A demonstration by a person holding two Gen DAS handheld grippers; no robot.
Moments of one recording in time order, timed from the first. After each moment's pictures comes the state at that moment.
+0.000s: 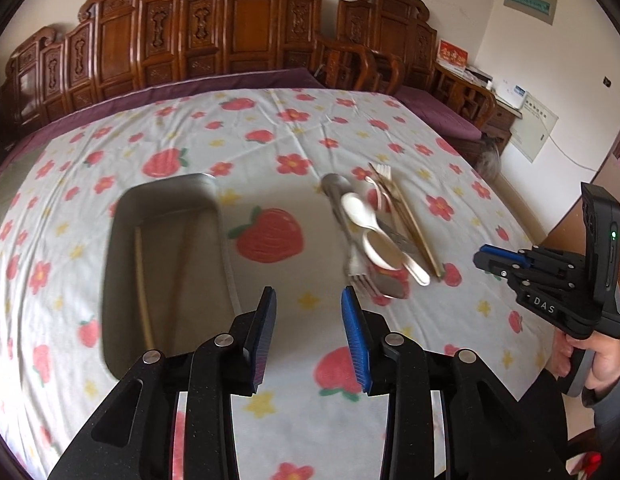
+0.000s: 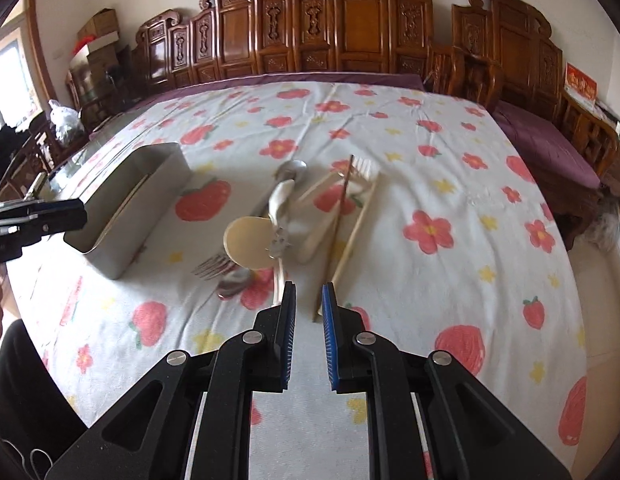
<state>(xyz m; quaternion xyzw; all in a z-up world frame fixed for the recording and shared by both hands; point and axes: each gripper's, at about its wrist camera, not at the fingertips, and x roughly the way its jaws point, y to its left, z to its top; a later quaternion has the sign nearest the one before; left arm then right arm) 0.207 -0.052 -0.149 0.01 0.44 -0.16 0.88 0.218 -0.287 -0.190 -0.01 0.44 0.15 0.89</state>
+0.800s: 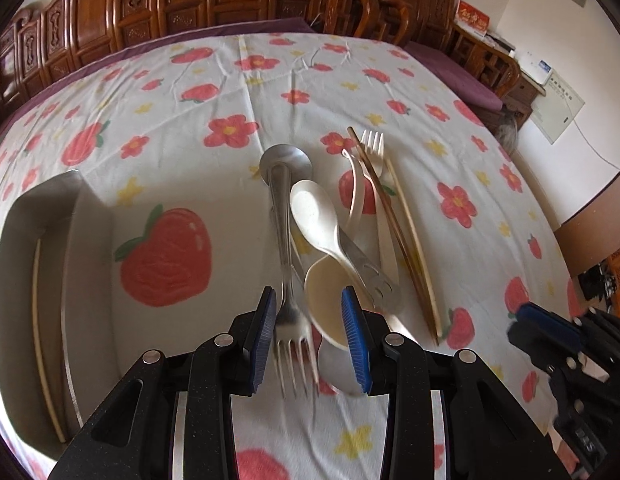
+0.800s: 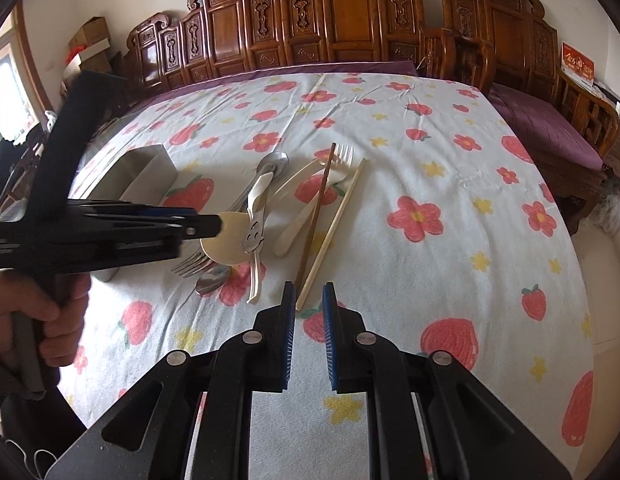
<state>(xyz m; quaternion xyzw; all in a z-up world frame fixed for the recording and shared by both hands) 0.297 -0.147 -0.213 0.00 0.52 -0.14 0.84 0.225 -0.308 -0.194 0.02 0.44 0.15 0.88</state>
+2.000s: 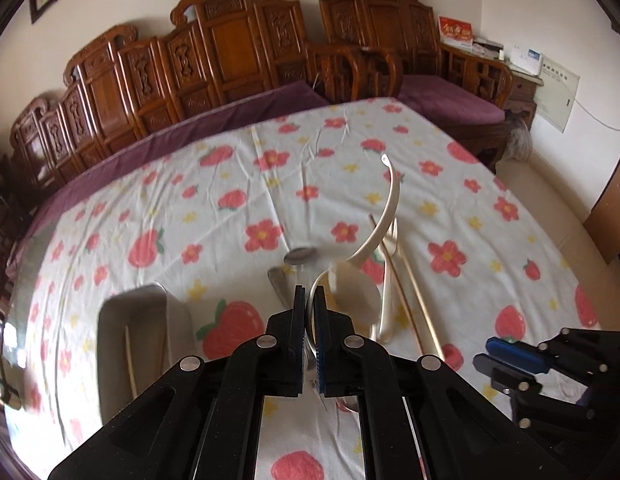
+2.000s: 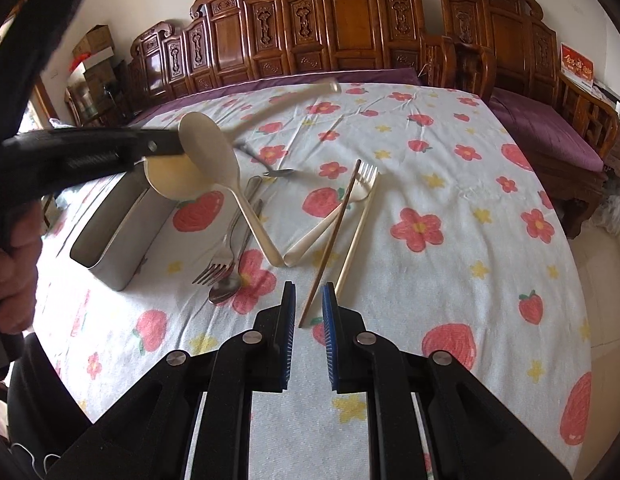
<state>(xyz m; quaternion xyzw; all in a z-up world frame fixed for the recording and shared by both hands) 0.279 -0.170 -0.113 0.11 0.42 -0.10 0.90 0.221 -0.308 -0.181 0.02 0.44 0.16 0.89</state>
